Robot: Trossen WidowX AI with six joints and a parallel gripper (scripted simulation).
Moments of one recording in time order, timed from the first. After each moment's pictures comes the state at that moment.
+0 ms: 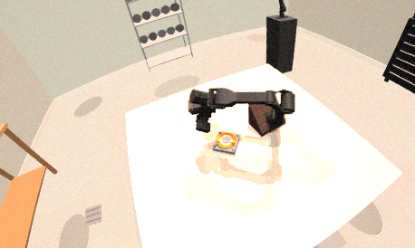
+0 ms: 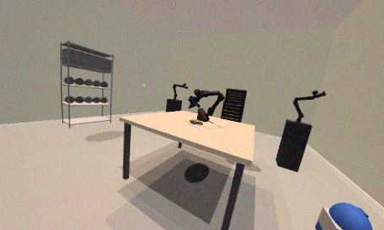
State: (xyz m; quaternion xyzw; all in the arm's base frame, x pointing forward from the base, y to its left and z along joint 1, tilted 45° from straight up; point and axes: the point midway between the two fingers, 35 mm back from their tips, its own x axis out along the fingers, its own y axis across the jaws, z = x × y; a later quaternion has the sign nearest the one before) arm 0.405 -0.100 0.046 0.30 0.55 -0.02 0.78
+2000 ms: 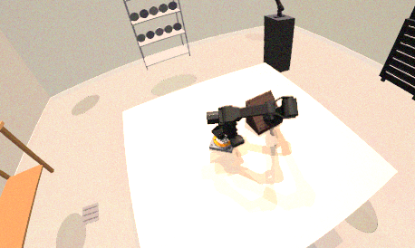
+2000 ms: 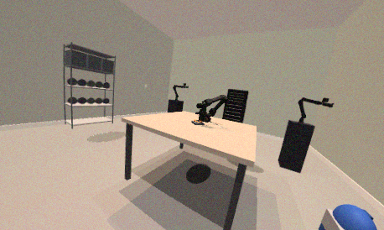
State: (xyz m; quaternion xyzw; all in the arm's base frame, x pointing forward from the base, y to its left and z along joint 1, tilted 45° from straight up) arm 0.259 0.047 0.019 0.24 0.68 0.29 0.63
